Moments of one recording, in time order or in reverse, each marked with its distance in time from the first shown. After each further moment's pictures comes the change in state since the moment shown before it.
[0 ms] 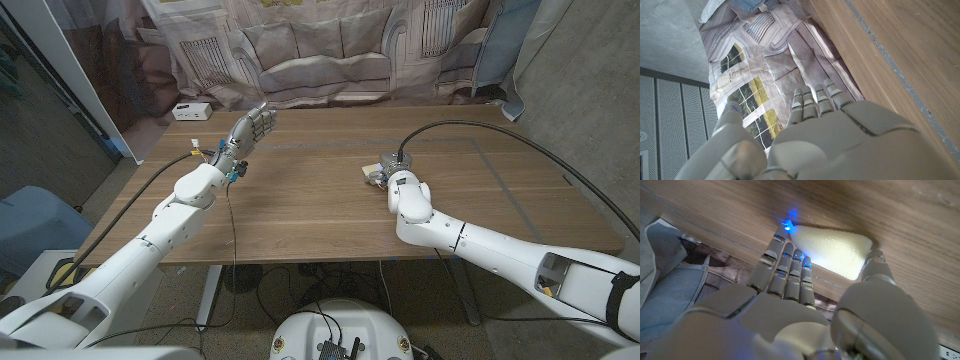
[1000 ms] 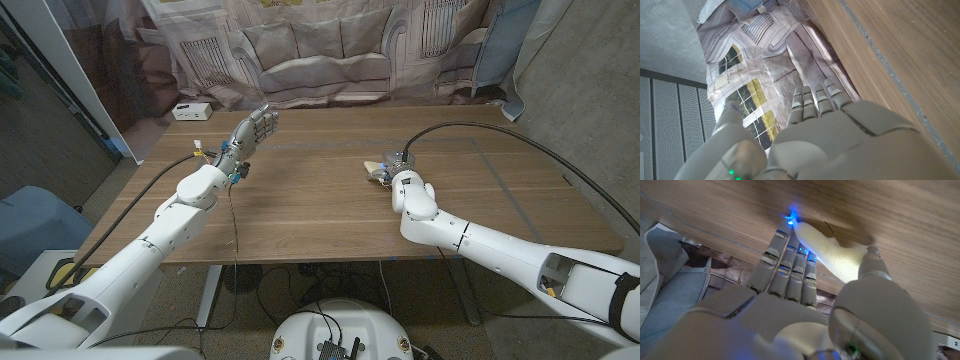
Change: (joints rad) left arm 0.009 -0.001 0.005 -0.018 0.002 0.018 0.017; left_hand 0.005 0.005 0.000 0.000 0.000 0.007 0.000 0.000 0.000 0.000 0.000 0.000 0.000 0.000 0.000 0.000 0.000 -0.005 0.005 0.000 0.000; right arm -0.017 -0.005 0.026 0.037 0.106 0.031 -0.082; right_hand 0.131 0.066 0.032 -0.019 0.004 0.229 -0.060 0.037 0.001 0.223 -0.022 0.023 -0.002 0.218 -0.079 0.070 0.014 0.177 -0.048 0.029 0.005
